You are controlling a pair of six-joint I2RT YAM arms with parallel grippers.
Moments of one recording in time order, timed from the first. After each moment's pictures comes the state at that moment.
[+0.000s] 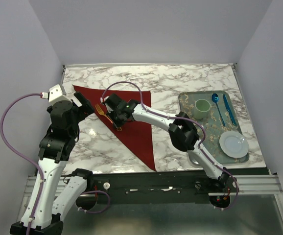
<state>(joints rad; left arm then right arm) -0.20 0.71 1.01 -0.63 -0.37 -0.51 1.00 2.45 2.15 -0.67 -0.04 0.17</state>
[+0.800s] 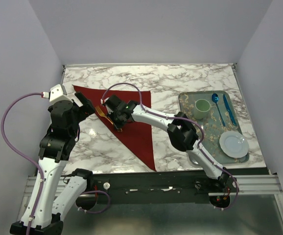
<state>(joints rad) -0.20 0.71 1.01 -0.63 -0.34 -0.51 1.00 2.47 2.15 -0.67 -0.04 0.17</state>
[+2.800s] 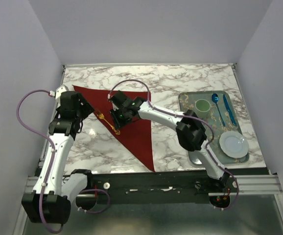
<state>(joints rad) -0.09 0.91 0.96 -0.63 -0.24 -0.62 0.97 2.37 2.06 -0.69 -0.11 0.35</state>
